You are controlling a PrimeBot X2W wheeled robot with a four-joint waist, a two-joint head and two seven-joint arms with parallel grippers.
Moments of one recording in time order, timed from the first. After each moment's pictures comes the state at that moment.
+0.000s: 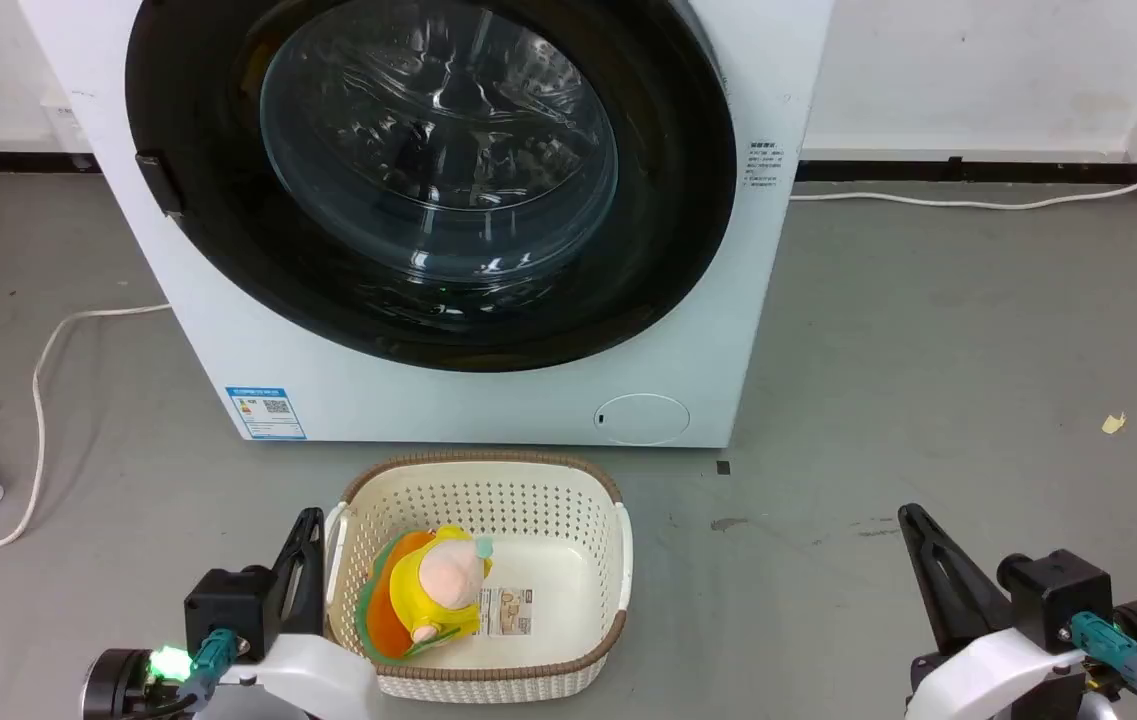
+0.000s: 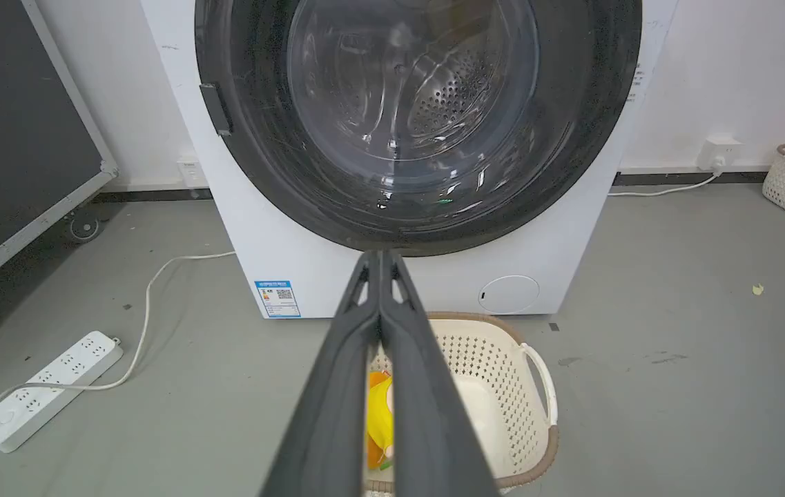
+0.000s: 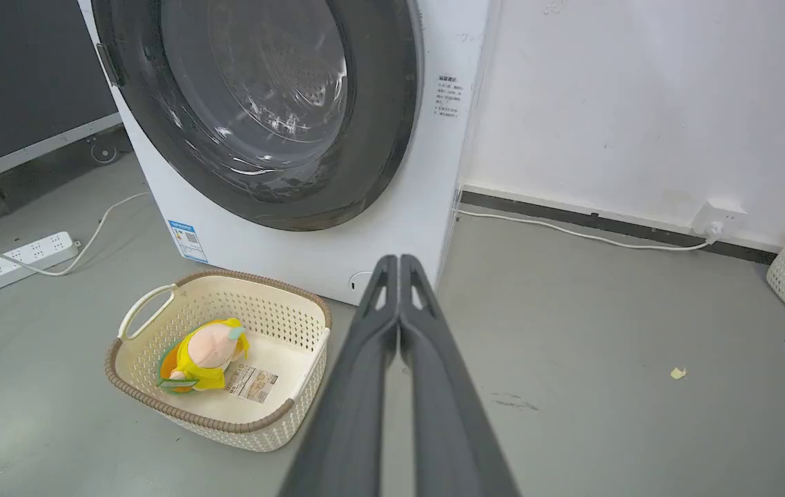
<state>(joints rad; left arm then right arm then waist) 0.01 0.05 0.00 0.00 -0.01 0.00 0.00 0.01 -0.06 0.00 0.00 0.01 0.13 0.00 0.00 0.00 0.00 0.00</state>
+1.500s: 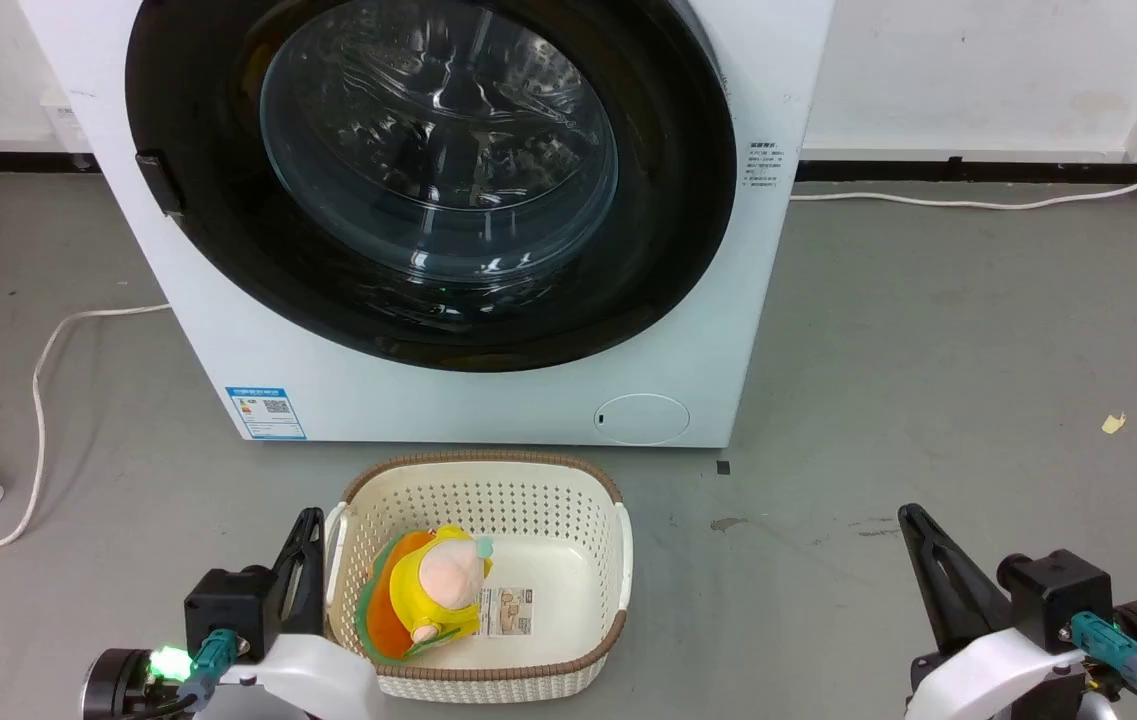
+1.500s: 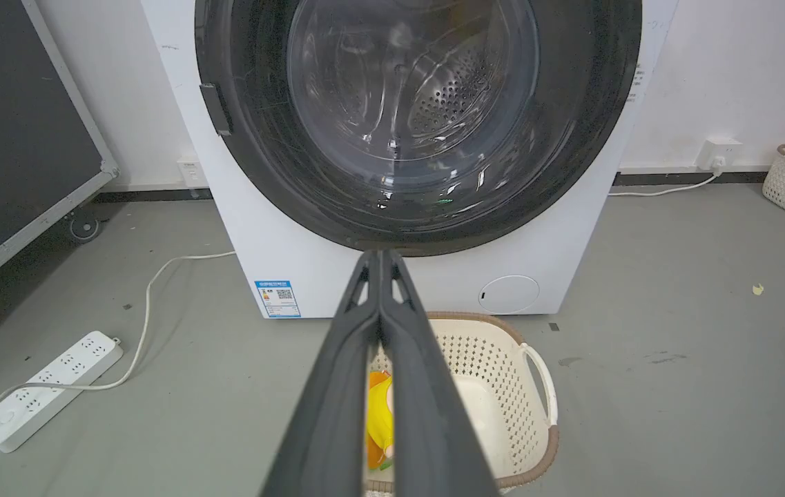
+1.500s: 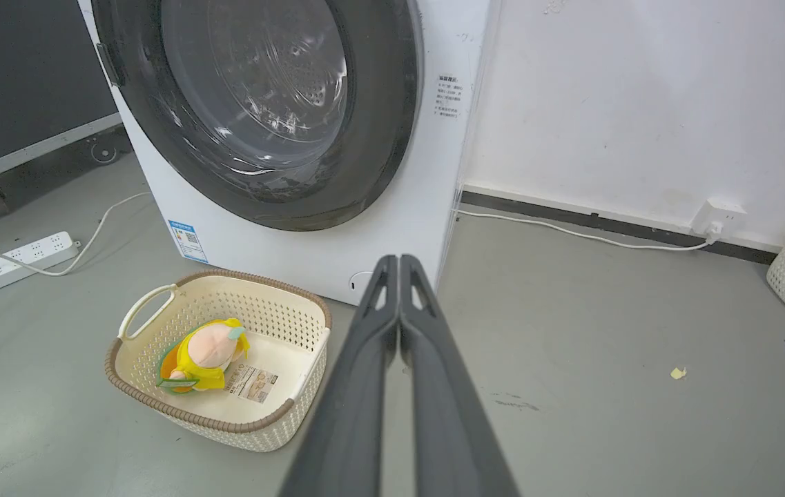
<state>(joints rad) 0.01 0.05 0.00 0.00 -0.01 0.00 0.00 0.01 -0.06 0.00 0.00 0.01 0.13 0.00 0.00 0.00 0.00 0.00</state>
